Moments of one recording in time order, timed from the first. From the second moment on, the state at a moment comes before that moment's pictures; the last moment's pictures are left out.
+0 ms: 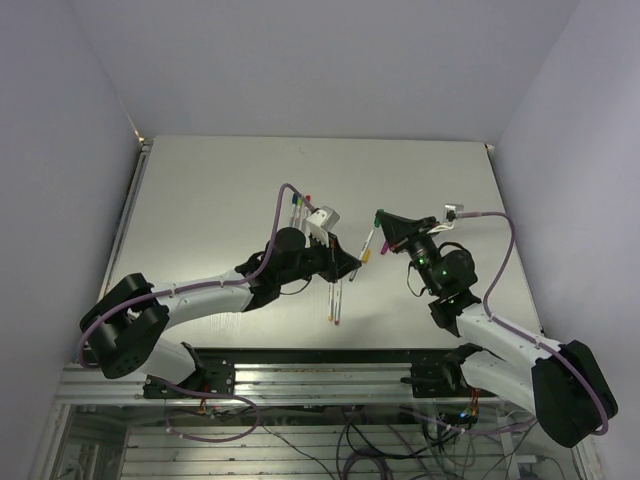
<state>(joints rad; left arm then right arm) -0.91 1.42 0.72 0.51 0.19 -0.54 0.48 1.00 0.31 0.92 0.04 0.62</state>
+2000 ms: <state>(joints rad) -0.92 1.37 0.63 0.60 0.05 -0.54 0.62 1.13 0.33 0.97 -0.01 0.63</state>
